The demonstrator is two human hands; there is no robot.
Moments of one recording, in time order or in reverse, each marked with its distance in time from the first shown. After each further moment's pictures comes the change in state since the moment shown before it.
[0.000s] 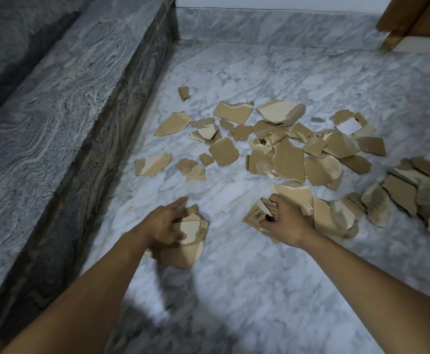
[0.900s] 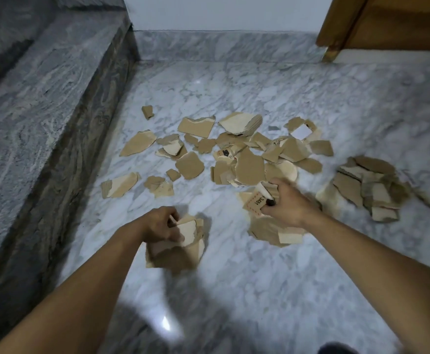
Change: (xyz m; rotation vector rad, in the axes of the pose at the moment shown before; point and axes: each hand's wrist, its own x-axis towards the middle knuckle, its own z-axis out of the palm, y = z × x) left_hand 0.033 0.061 -0.038 -0.190 -0.187 -0.148; right_hand -0.012 0.005 -0.093 -0.017 0.063 0.033
